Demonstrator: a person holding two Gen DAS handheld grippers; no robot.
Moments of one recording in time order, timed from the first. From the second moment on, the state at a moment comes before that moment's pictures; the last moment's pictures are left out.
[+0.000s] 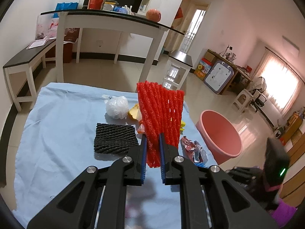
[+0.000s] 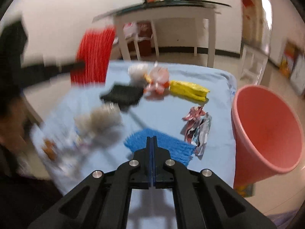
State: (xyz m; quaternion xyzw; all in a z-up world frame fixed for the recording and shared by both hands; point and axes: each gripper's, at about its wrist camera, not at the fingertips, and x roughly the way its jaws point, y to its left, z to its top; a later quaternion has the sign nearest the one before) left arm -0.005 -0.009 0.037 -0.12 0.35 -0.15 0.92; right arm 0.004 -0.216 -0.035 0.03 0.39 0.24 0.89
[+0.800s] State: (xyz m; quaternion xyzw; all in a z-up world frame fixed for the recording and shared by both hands) left arm 0.002 -0.021 0.030 -0.10 0.37 -0.15 0.91; right arm 0.036 -0.186 -0.065 -0.04 0.42 0.28 0.86
